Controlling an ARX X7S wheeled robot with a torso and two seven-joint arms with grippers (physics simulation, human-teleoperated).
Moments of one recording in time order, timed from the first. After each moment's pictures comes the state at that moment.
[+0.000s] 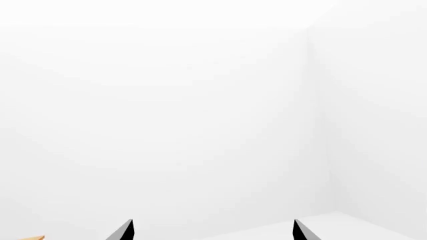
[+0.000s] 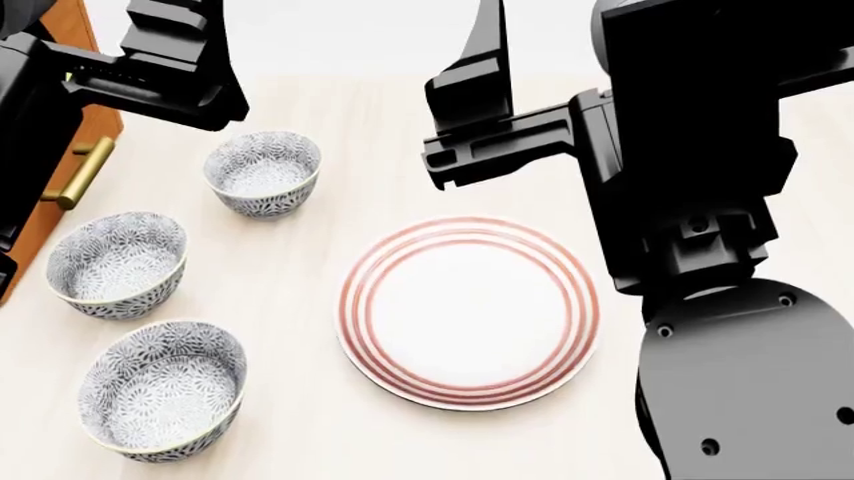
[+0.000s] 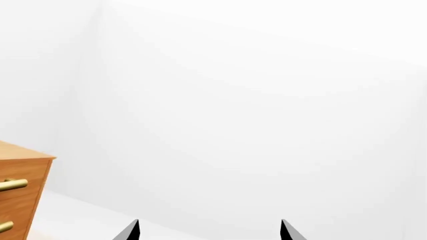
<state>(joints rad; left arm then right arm) -1.03 -0.15 0.18 0.57 -0.48 -1.07 -0.25 0.93 0.29 -0.14 -0.64 0.26 1.05 0.04</state>
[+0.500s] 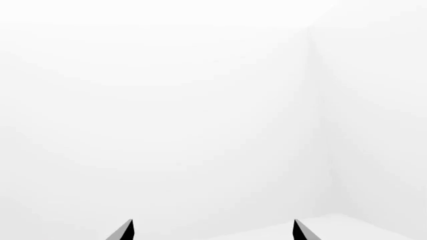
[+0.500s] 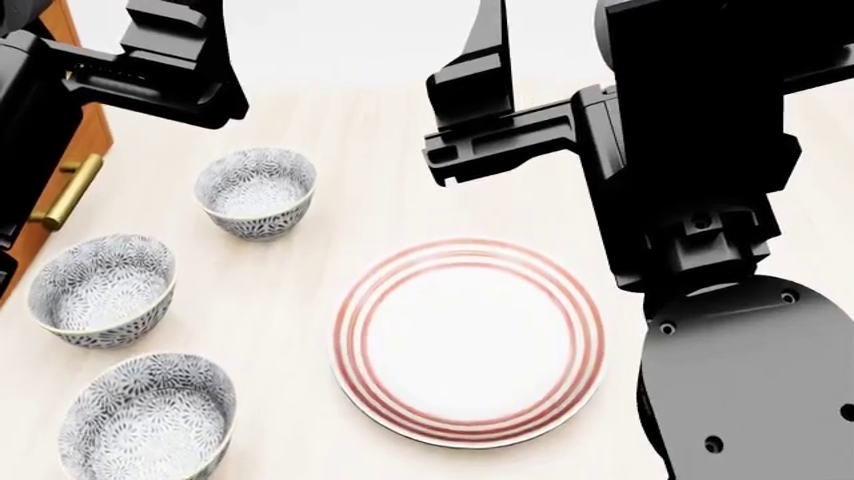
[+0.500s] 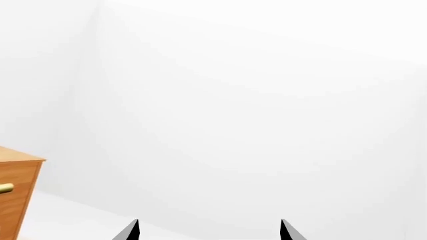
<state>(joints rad) -1.03 -0.16 0.18 0.56 -0.50 -1.06 -0.26 0.93 0.29 -0.14 -0.64 0.27 1.05 0.05</state>
